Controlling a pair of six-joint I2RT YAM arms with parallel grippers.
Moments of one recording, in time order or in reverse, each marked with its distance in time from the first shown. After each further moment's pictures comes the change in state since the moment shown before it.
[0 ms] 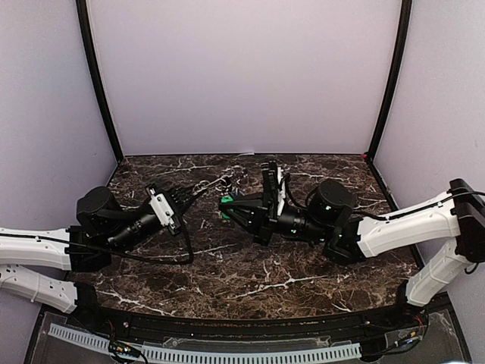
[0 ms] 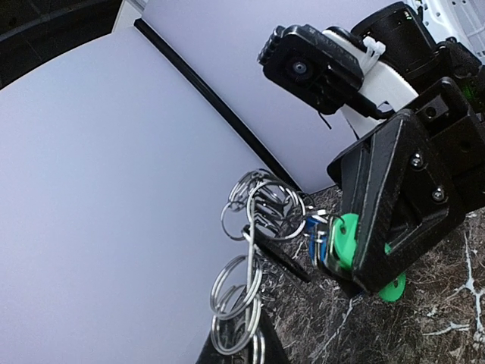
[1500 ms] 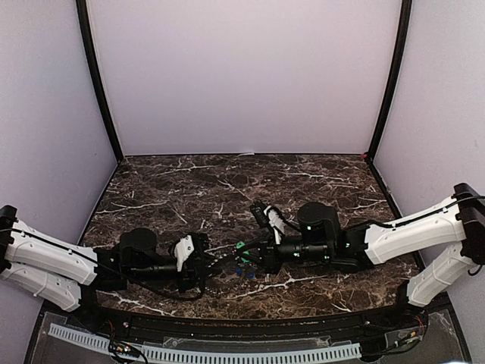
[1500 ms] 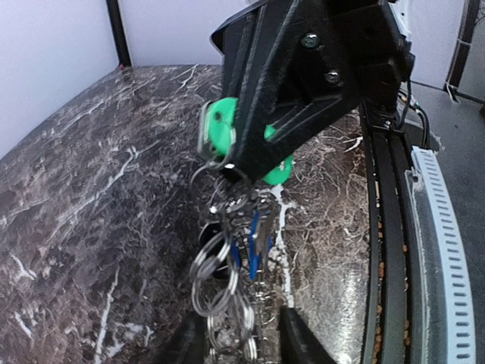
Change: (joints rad) left arm -0.010 0.214 -0.253 -0.021 0.284 -0.678; right arm 0.011 -0.060 -0.104 -0.498 0.087 0.169
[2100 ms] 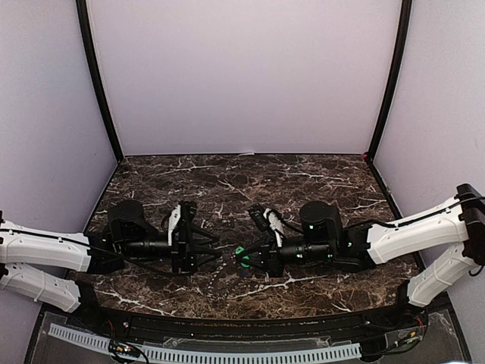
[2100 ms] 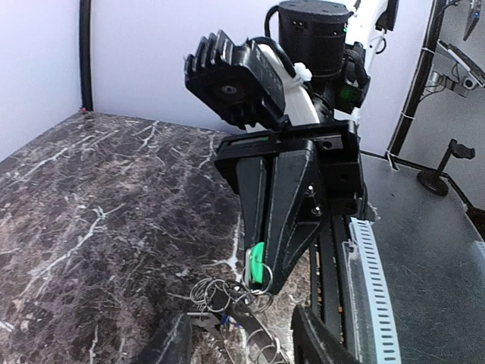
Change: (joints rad) left arm 0.163 -0.084 0.101 -0.023 0.333 -0.129; right arm 0.000 -0.017 -0.005 -0.006 -0.099 -0.035
